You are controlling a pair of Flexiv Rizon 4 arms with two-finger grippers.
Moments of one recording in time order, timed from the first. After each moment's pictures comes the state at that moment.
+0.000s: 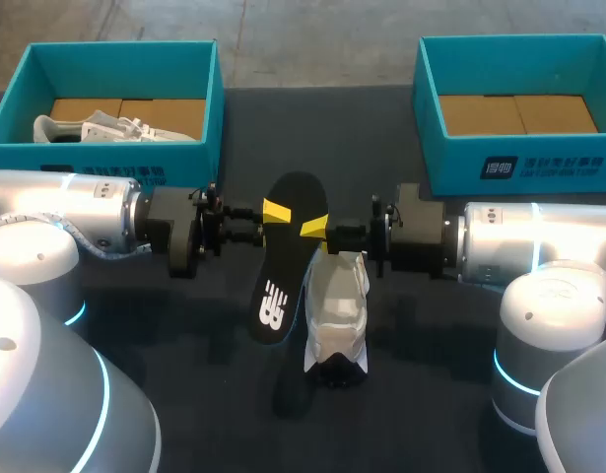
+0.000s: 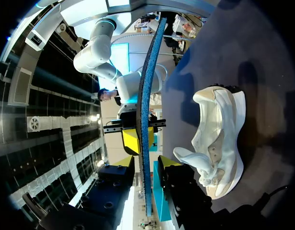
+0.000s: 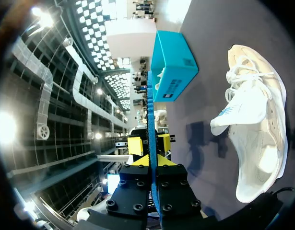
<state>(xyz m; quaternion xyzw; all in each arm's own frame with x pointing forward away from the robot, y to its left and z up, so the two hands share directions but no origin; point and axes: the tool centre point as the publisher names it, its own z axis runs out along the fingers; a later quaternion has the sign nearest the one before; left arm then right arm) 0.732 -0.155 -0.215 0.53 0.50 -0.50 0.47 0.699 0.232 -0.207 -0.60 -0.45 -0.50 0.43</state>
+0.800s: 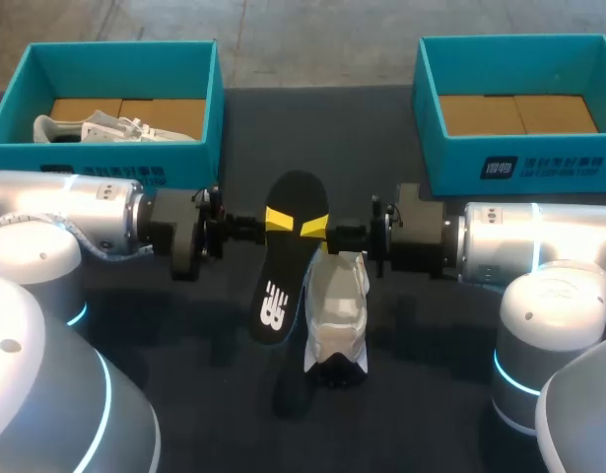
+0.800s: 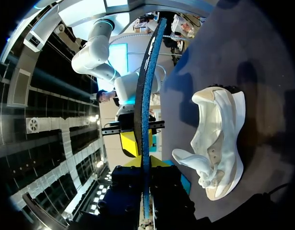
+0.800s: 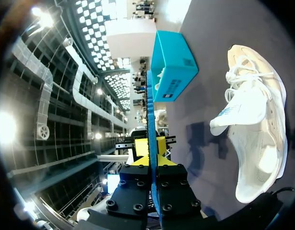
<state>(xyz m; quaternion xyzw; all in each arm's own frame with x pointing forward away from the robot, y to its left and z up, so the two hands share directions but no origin) 0.729 -0.159 -0.218 0.53 0.50 -0.49 0.47 0.699 0.232 -0.208 -0.60 -0.45 -0.50 0.43</state>
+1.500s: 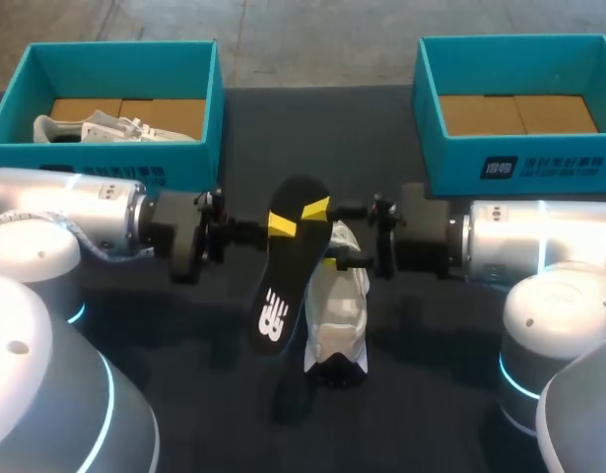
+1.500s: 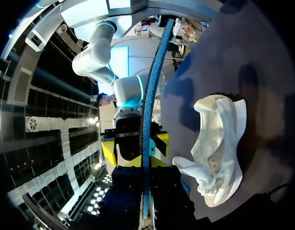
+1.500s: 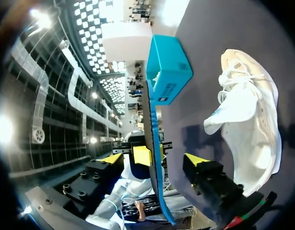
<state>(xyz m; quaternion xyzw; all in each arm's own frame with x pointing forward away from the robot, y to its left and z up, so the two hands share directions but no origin) 0.715 -0.161 -0.217 0.54 0.50 -0.51 0.45 0.698 0.224 -0.208 -0.63 -0.45 -0.49 0.41</state>
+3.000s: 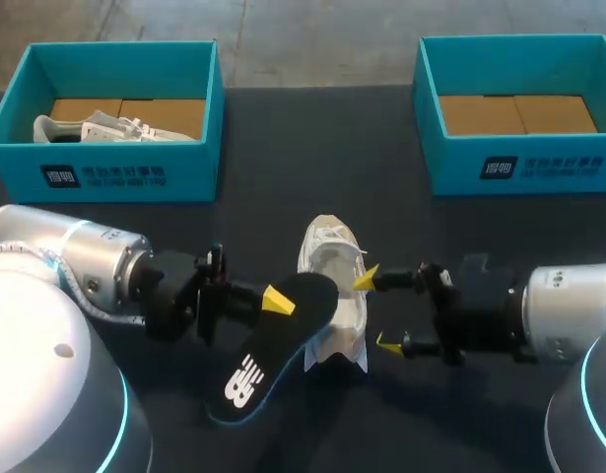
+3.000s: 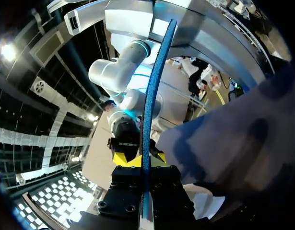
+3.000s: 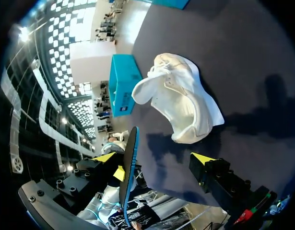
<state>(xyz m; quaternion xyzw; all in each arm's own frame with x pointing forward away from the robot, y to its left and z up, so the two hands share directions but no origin) 0.595 -0.159 -0.228 0.45 0.55 -0.65 0.26 0.599 0.156 -0.246 -0.76 -0.41 -0.39 0.32</state>
